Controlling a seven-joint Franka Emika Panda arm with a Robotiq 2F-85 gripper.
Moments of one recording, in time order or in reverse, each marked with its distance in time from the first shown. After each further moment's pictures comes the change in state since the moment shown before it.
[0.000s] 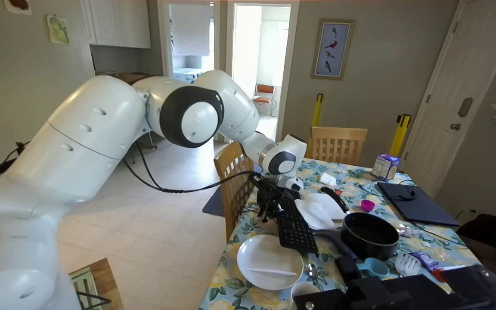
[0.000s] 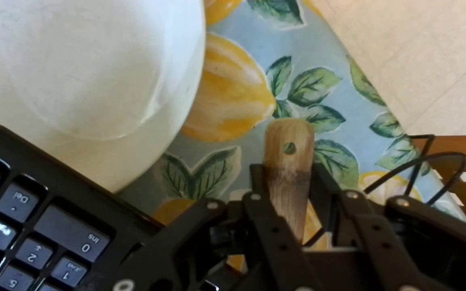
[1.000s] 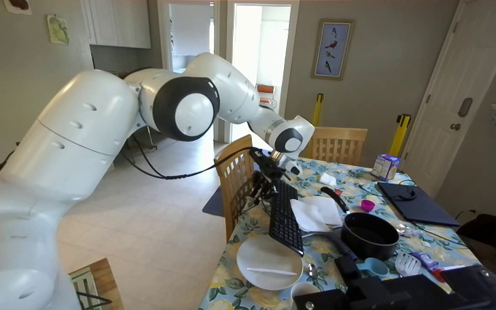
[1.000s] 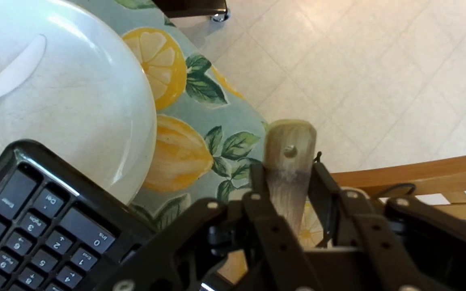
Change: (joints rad) arm -0.005 -0.051 0.006 0.125 0.106 -0.329 0.056
